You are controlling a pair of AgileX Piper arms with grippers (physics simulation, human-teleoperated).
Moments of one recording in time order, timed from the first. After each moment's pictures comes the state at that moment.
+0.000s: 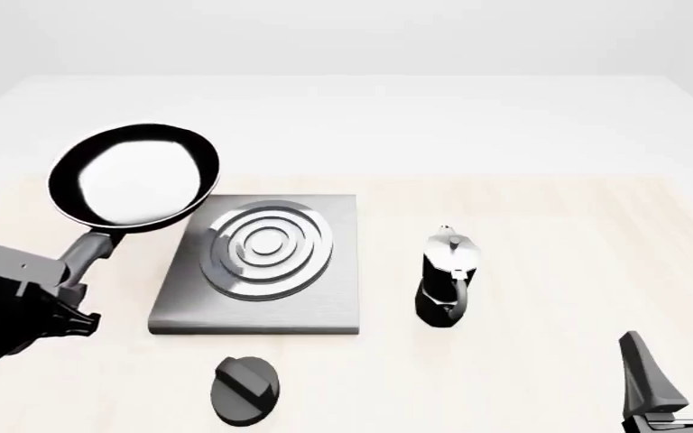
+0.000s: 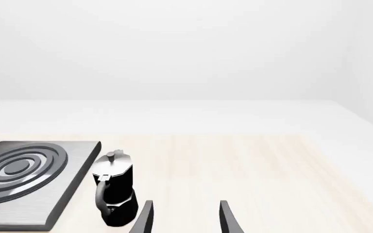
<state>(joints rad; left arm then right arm) 0.18 1.07 -0.45 0.06 0.34 0.00 0.01 0.00 0.00 0.00</state>
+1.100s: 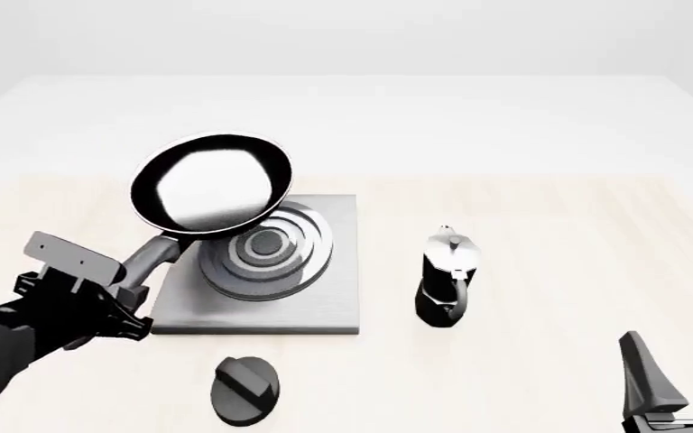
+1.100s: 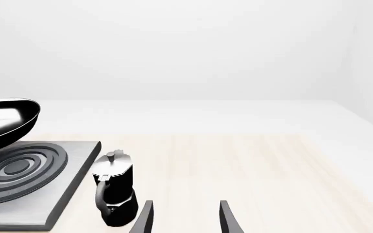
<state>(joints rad) -0.08 1.08 -0.49 0.15 0.27 0.00 0.01 0.00 0.00 0.00</state>
